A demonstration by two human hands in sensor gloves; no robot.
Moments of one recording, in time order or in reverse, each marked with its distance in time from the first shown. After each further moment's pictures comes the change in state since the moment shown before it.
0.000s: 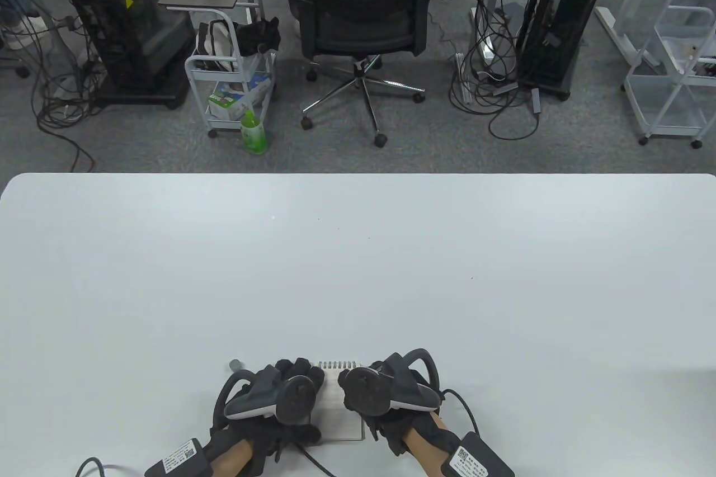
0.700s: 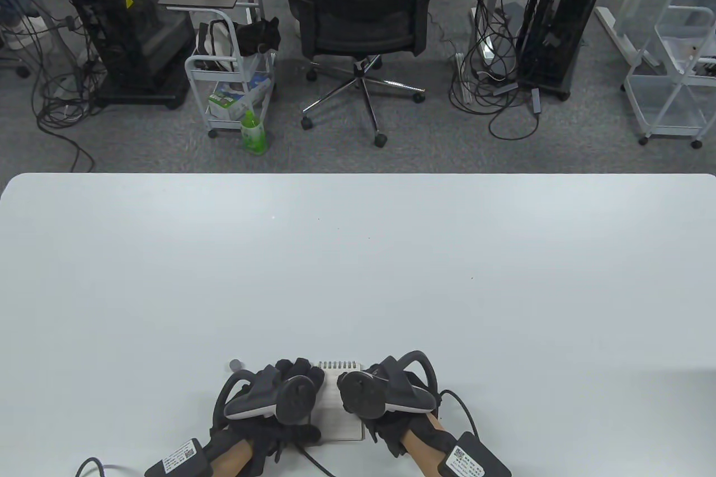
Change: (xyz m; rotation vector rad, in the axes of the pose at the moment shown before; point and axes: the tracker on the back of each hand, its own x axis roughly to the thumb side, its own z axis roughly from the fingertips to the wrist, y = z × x) left_hand 0.000 0.000 0.000 0.000 0.000 0.000; right_hand 0.004 0.007 -0.002 0.007 -0.005 0.035
